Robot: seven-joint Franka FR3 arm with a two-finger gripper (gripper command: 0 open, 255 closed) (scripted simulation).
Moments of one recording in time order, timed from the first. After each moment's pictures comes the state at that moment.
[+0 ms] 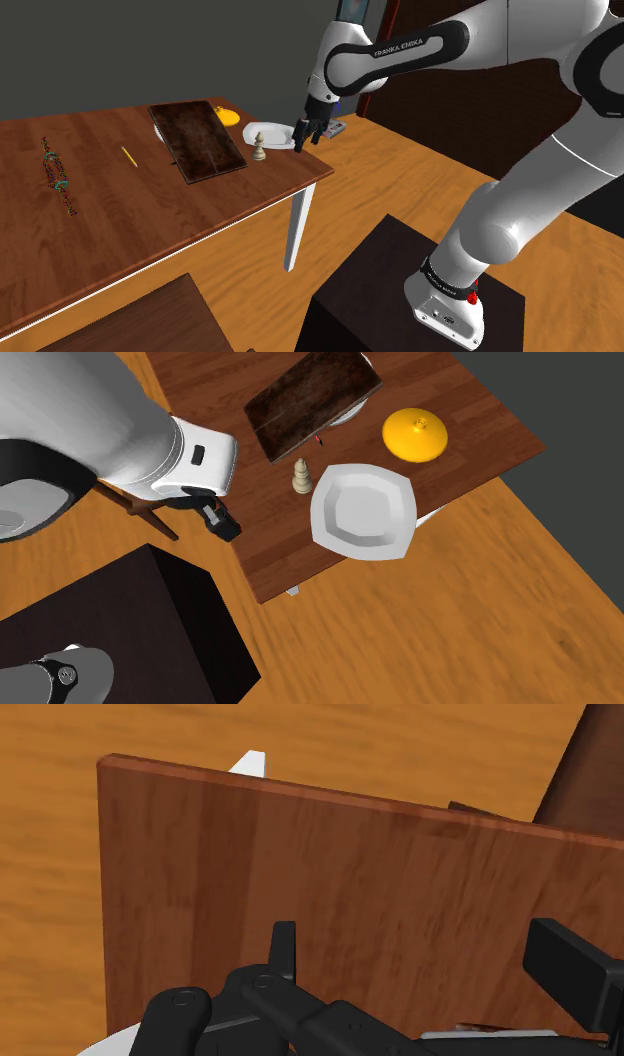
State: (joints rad) arm 0.02 -0.22 0.08 -2.30 0.09 2.18 -0.06
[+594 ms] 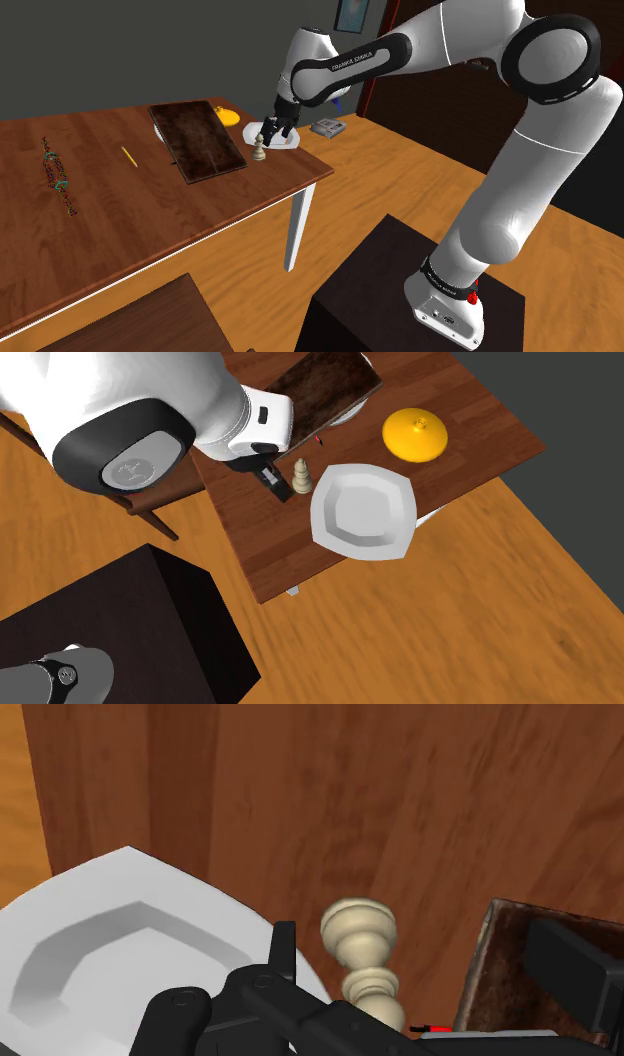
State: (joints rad) arm 0.03 0.05 0.11 -2.09 0.00 2.39 0.02
